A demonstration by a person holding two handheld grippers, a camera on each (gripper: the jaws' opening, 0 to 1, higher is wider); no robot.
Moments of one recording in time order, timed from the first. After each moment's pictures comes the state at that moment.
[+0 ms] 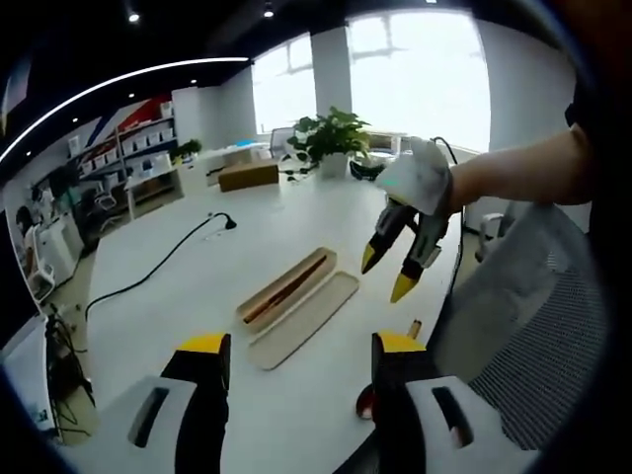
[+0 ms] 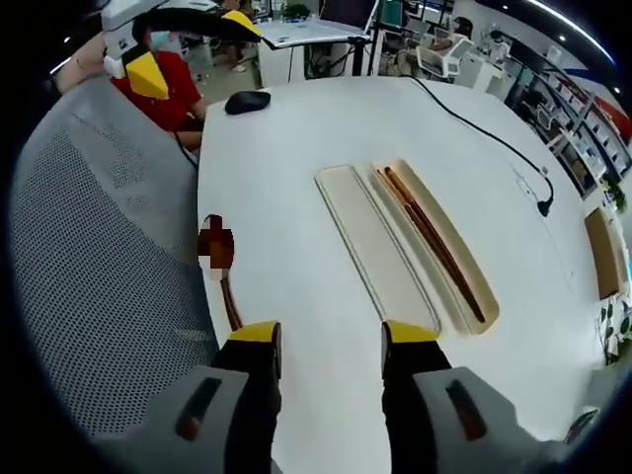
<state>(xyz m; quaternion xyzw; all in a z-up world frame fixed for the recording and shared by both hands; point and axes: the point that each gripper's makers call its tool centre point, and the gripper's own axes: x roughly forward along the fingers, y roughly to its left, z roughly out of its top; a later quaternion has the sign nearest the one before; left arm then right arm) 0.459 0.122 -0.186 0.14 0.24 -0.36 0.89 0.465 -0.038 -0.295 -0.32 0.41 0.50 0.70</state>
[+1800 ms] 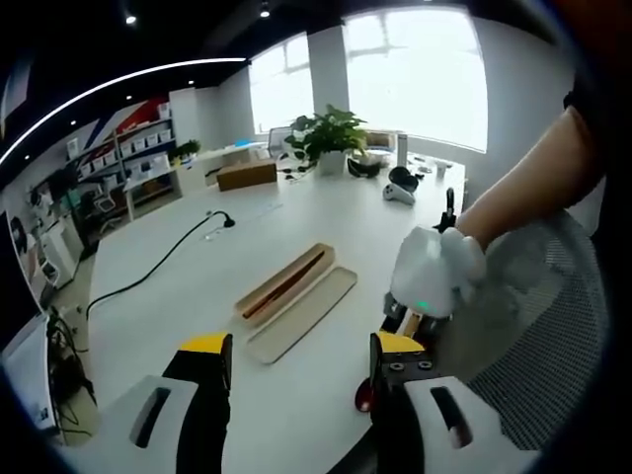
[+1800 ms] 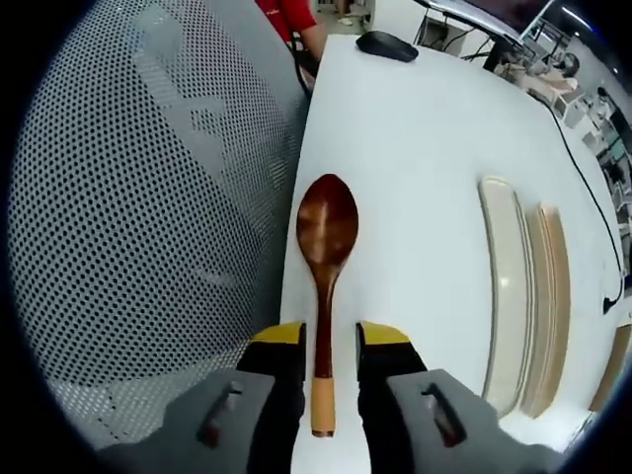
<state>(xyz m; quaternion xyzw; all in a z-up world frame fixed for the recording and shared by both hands) 0.452 0.126 -0.189 0.15 0.24 -0.36 0.89 0.396 0.016 -0.364 -0.42 0.39 0.60 0.55</state>
